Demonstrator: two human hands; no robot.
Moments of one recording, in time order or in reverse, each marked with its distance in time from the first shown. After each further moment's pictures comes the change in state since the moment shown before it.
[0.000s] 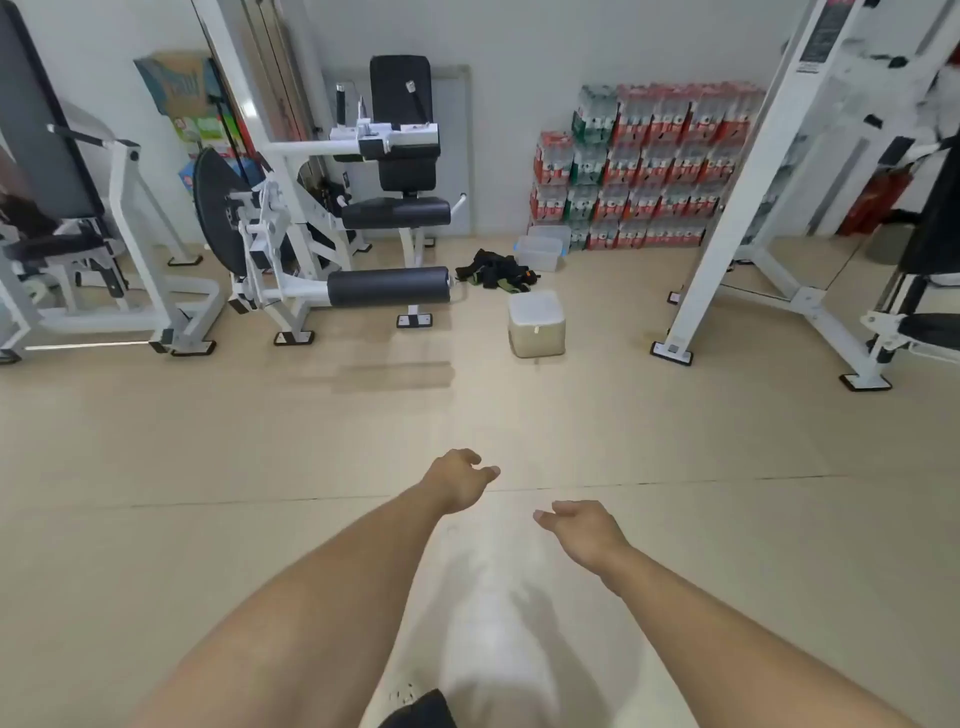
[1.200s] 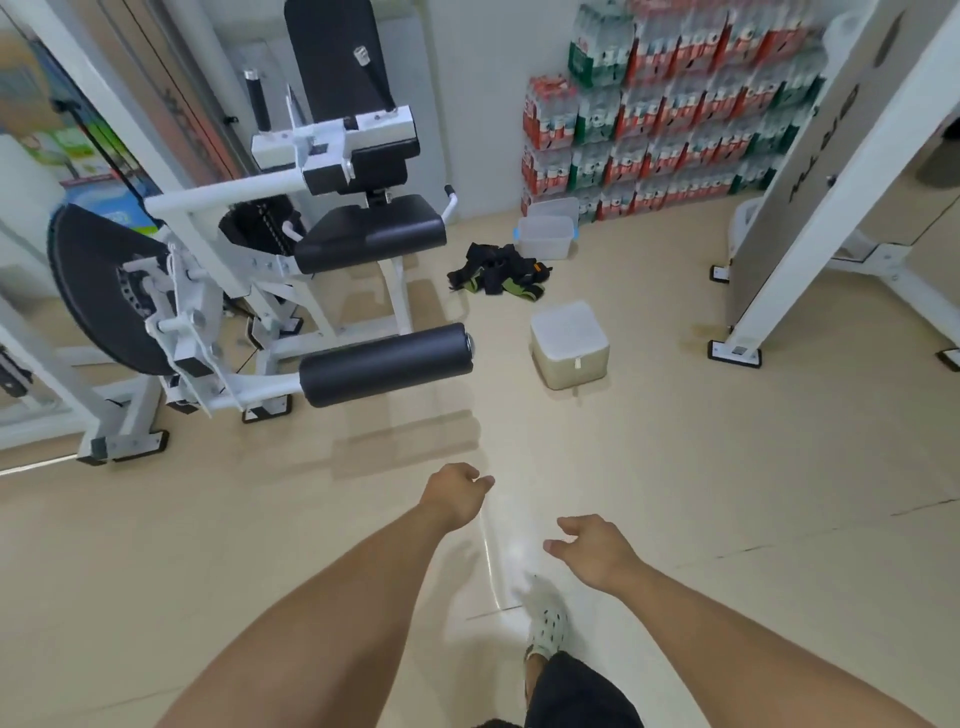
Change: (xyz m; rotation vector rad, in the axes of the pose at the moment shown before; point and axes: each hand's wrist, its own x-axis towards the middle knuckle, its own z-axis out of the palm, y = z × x) left_hand 0.481 0.032 -0.278 0.038 -0.107 -0.079; right_hand 0.443 -0.285 0.032 -0.090 -0.108 0.150
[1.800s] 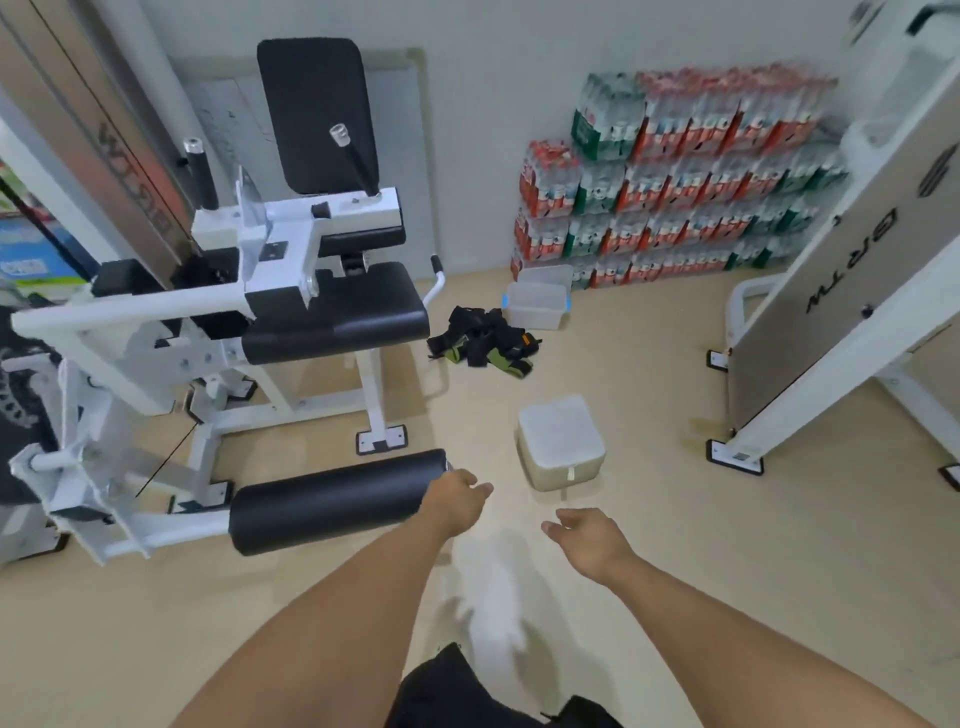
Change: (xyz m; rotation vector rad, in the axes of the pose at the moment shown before) left_hand 0.279 0.175 -0.133 -0.004 -0.019 0.046; right_hand 0.236 -0.201 -0.195 -0.015 0.149 -0.006
